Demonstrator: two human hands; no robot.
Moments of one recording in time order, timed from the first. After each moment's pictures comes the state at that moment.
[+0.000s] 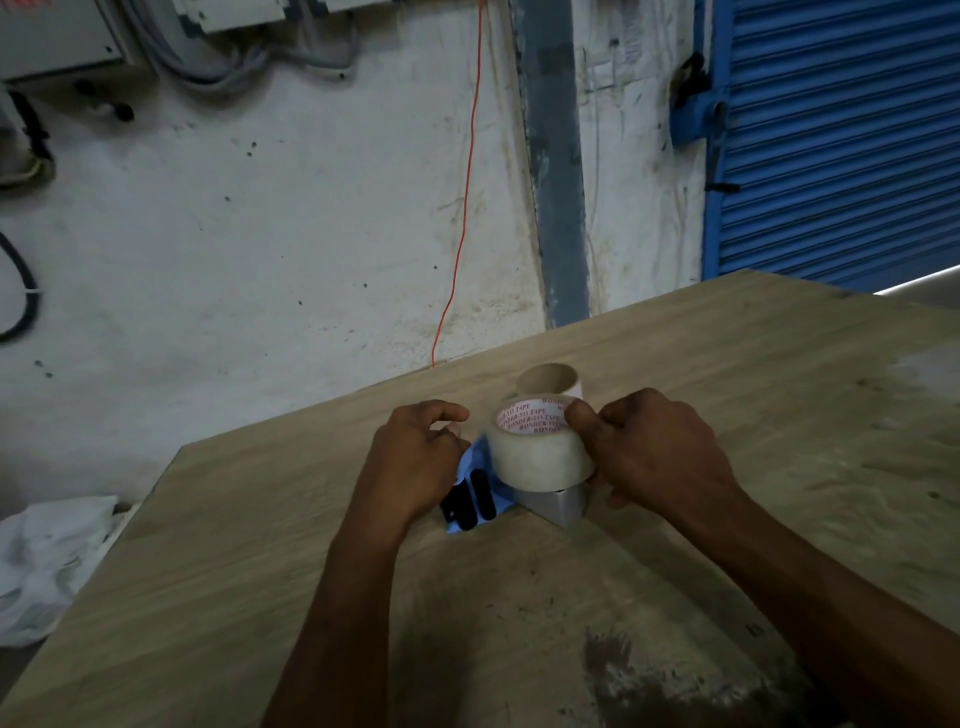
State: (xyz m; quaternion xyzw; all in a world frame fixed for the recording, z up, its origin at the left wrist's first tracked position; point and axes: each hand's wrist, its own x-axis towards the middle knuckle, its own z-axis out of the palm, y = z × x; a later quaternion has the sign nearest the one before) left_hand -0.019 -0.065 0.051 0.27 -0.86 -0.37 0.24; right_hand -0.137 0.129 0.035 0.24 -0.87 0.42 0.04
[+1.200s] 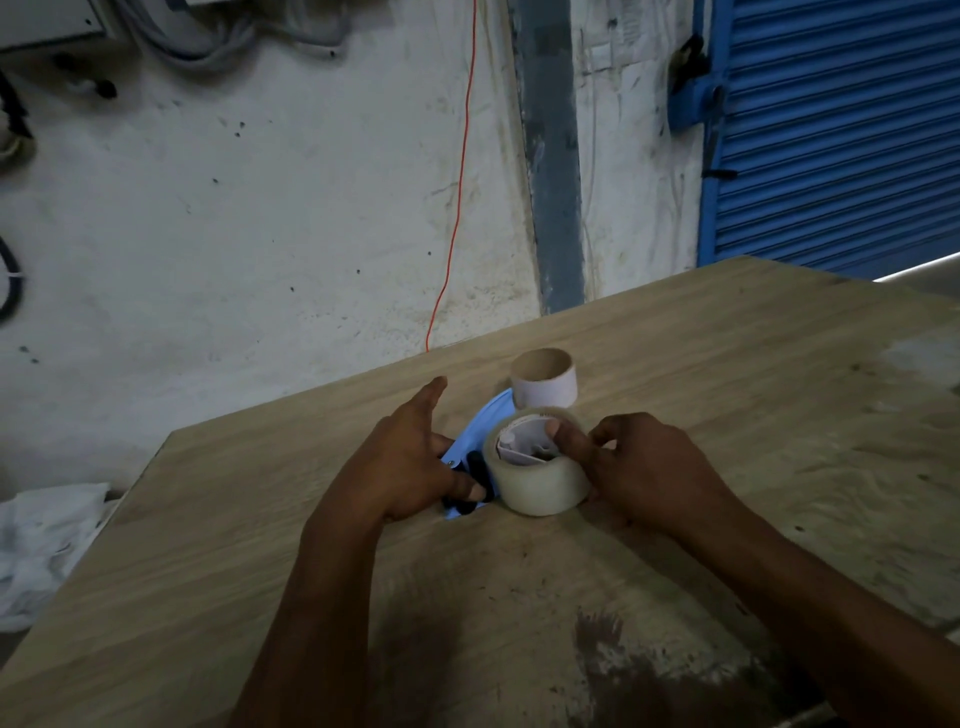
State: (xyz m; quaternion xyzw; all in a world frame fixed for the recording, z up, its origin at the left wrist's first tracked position) left_hand -0.006 -0.063 0.059 0.27 -0.90 -0.34 0.05; right_hand -0.124 0.137 0.018 0.25 -0.89 0.39 -0.03
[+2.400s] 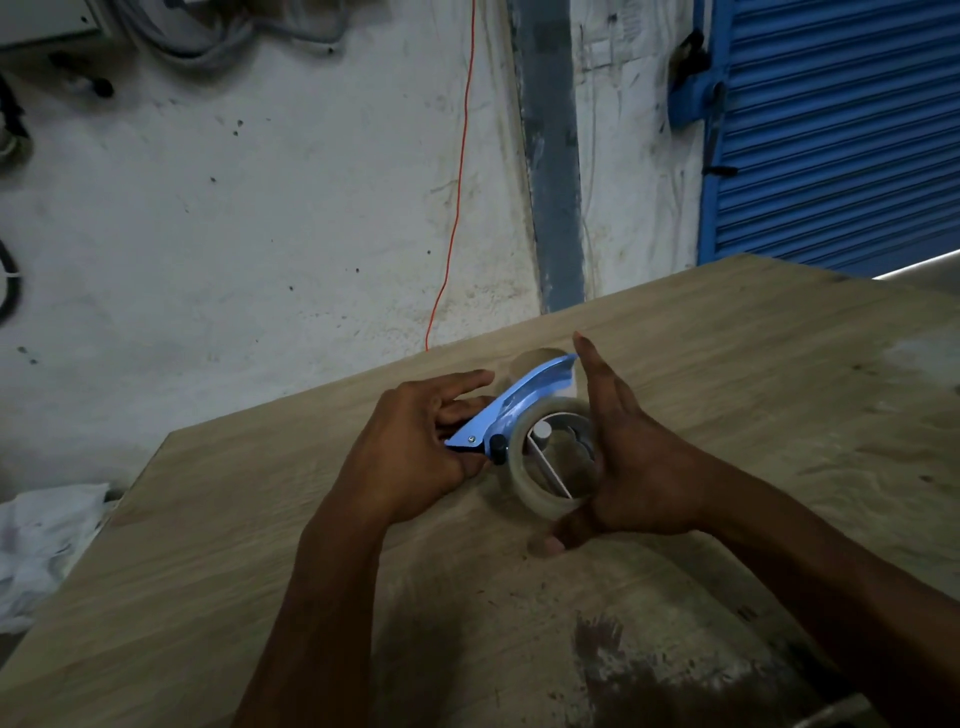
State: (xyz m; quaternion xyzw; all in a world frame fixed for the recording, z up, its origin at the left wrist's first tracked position) left_hand -0.004 -0.049 0.066 0.14 -0.91 -0.35 0.20; right_hand -0.128 0.144 0.038 0.44 -0.82 0.34 -0.12
